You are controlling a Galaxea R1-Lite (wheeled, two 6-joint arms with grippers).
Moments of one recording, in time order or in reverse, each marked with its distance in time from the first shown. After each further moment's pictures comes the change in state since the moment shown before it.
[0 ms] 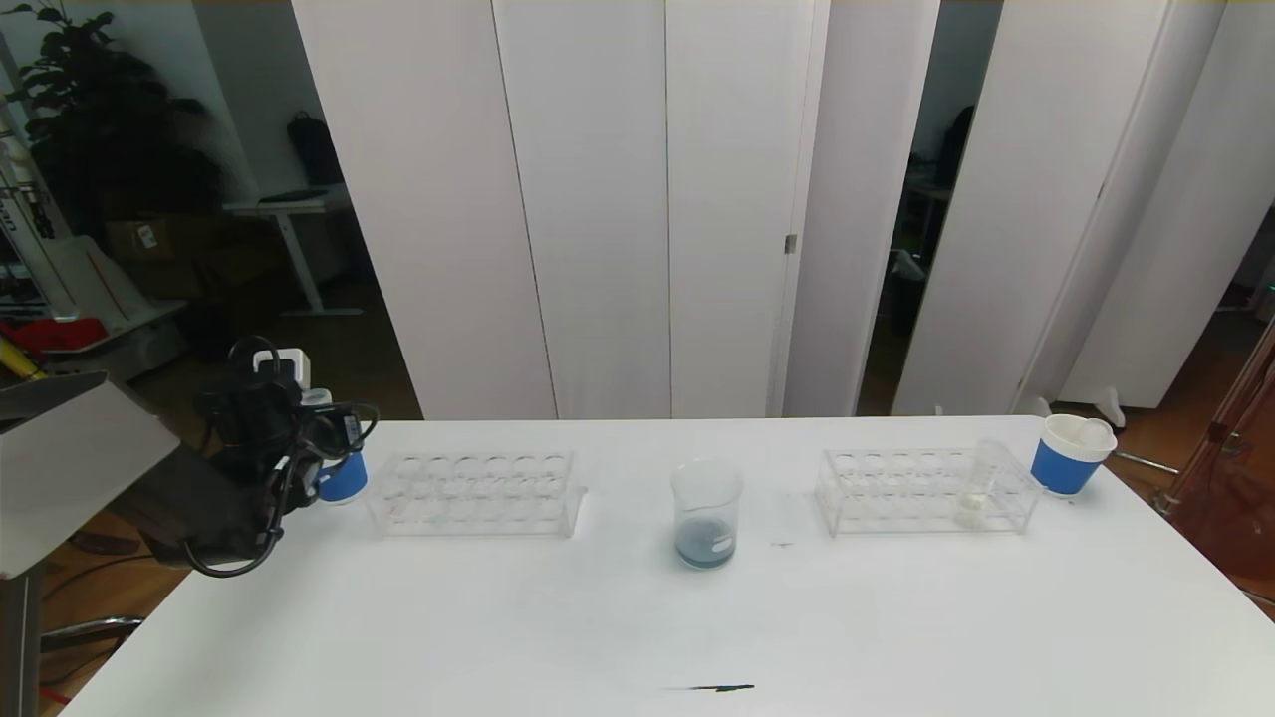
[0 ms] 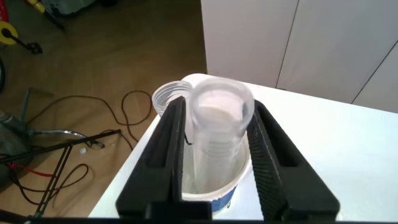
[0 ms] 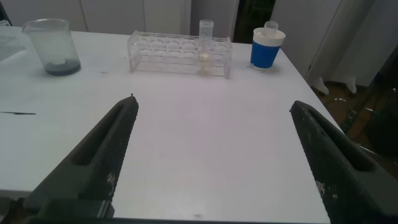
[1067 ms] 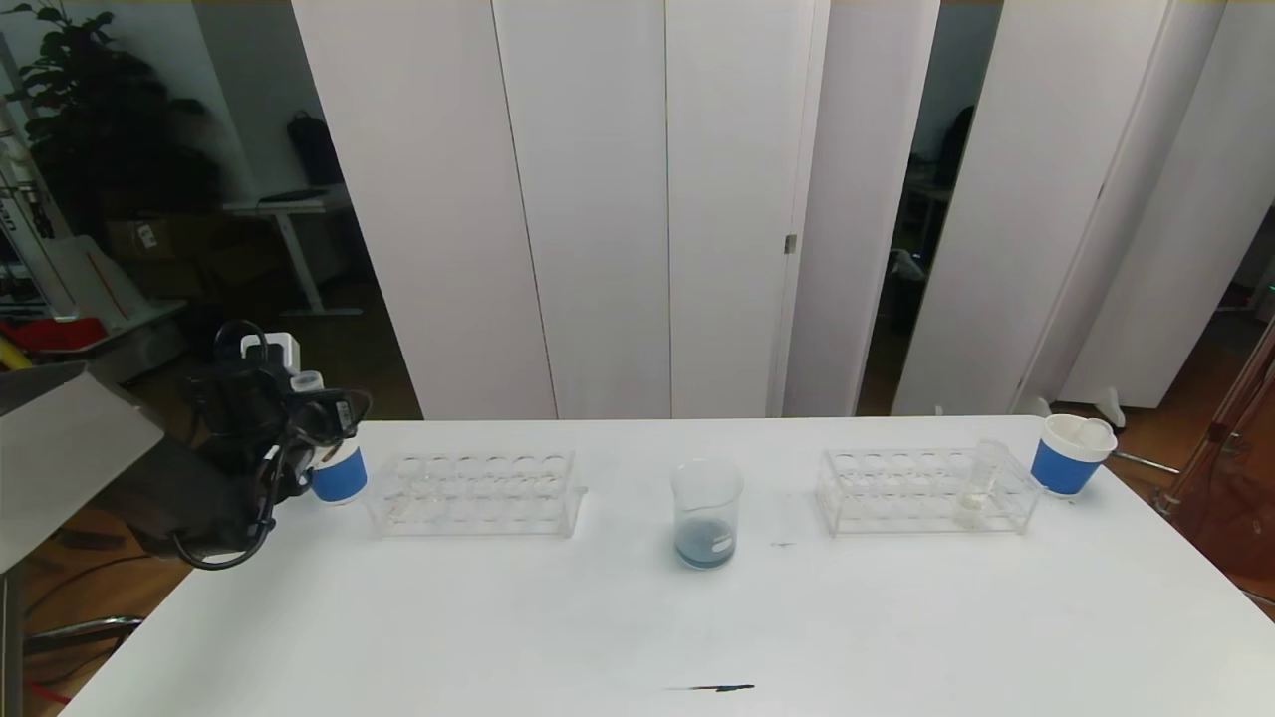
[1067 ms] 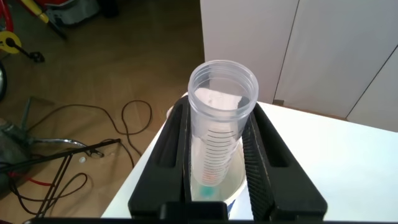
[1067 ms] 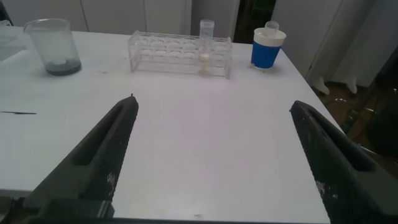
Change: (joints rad) left arm 0.001 -0.030 -0.004 -0.007 -0.003 -0.001; right arm 0.000 0.000 0.000 0.000 0.000 0.000
